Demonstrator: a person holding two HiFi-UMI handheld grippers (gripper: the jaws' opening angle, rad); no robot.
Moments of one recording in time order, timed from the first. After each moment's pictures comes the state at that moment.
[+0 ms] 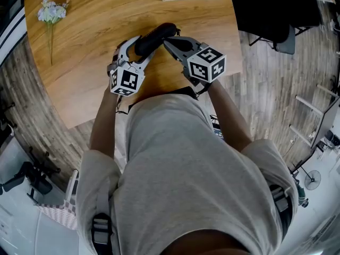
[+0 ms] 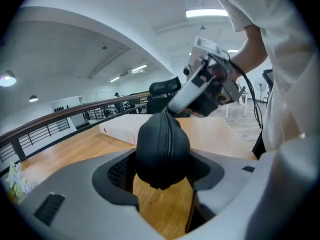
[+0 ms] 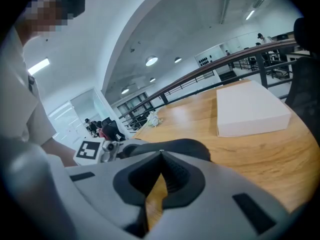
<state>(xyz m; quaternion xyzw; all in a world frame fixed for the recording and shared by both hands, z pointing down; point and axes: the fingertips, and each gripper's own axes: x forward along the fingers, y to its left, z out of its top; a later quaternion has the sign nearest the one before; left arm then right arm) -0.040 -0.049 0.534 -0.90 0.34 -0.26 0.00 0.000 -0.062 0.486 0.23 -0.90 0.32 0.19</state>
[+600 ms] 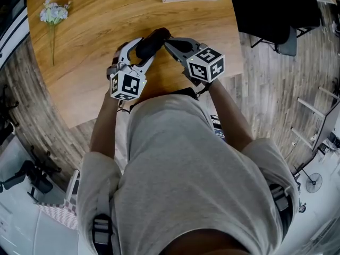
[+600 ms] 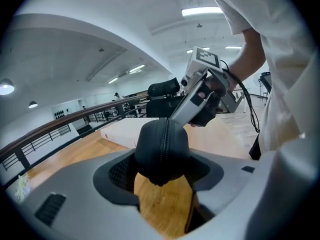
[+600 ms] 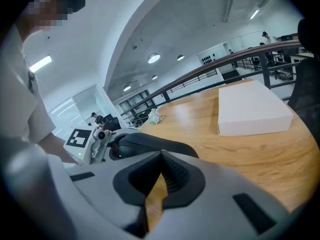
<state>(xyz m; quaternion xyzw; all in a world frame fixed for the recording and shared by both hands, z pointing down) -0.033 -0.045 0.504 -0.90 0.34 -0.27 0.02 0.005 -0.060 0.494 0.23 -0.90 0.31 0.20</state>
